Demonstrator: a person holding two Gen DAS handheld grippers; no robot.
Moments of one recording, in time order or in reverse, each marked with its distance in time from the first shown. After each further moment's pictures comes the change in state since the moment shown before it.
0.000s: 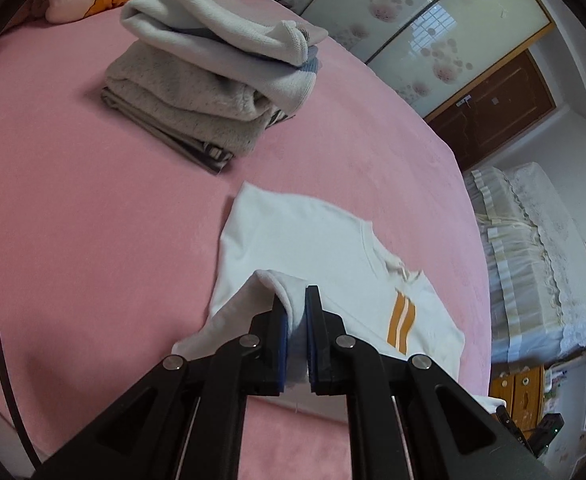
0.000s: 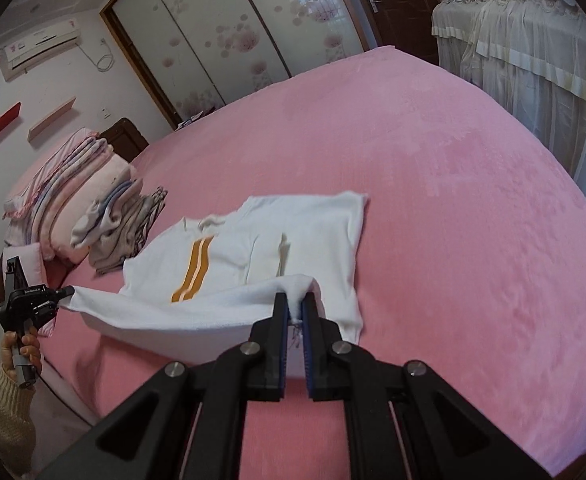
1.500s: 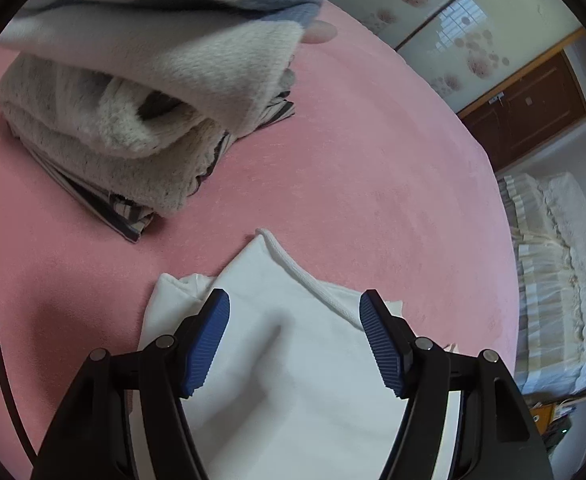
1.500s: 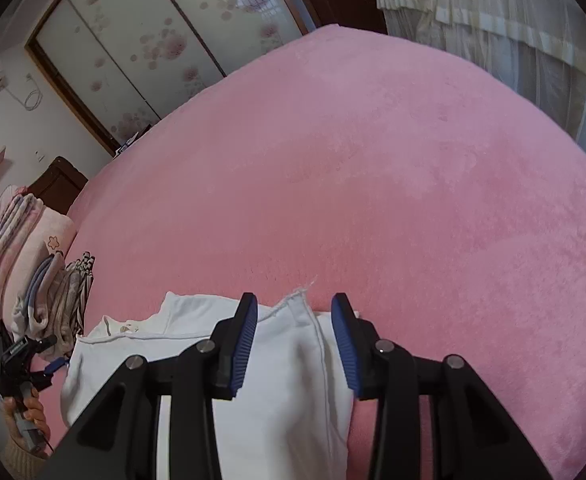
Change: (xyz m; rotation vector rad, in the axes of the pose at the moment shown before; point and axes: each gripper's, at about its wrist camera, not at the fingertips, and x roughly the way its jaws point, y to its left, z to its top) left arm 0.157 -0.045 0.087 -0.029 0.042 0.089; right arm 0.140 -0.030 0.094 0.148 0.013 -0.137
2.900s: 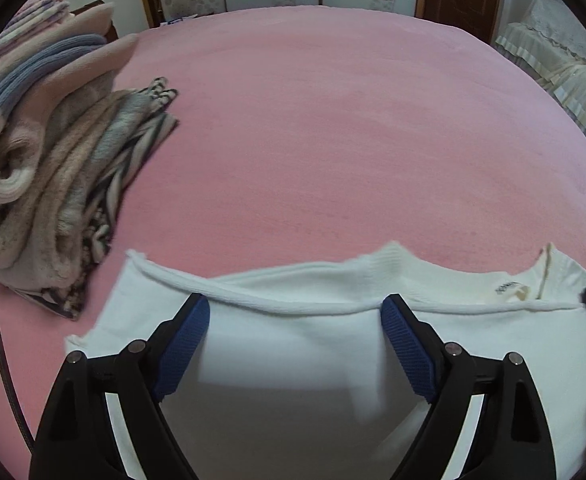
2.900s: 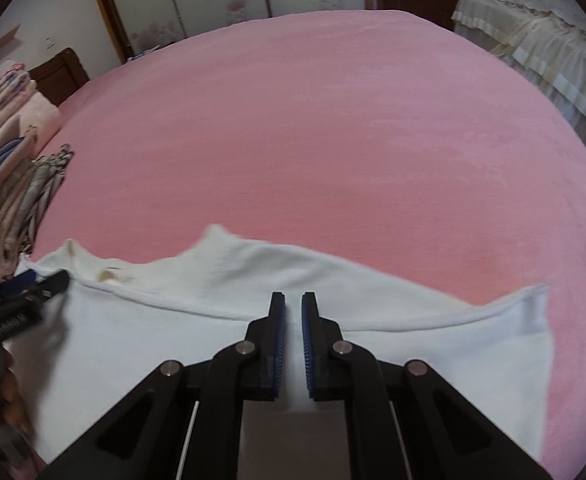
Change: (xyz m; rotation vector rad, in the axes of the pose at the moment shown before) left arm 0.080 -0.109 -0.060 0.553 -0.047 0.343; right arm 0.105 0.097 -0.033 -0.258 0.141 -0.150
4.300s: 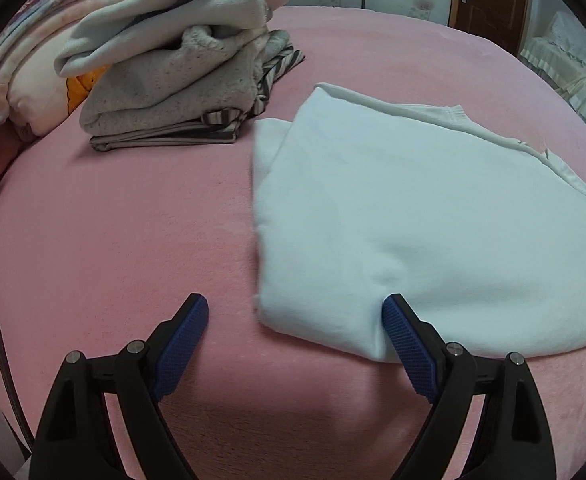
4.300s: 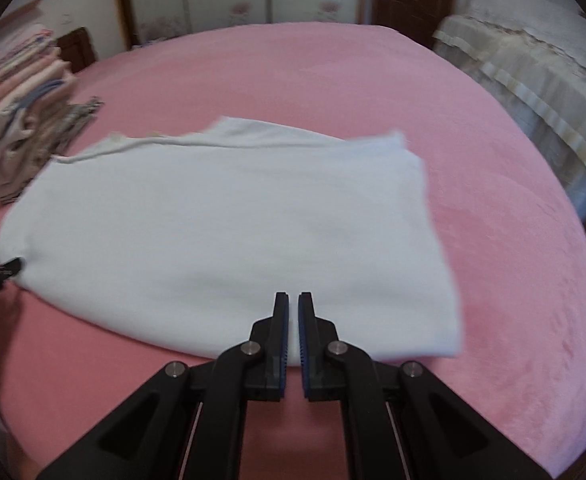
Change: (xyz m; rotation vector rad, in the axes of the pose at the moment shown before) left arm -0.087 0.096 -0.165 -0.086 -0.011 0.062; right arm -0.105 -0.021 -0.134 -0.052 -0.023 -0.116
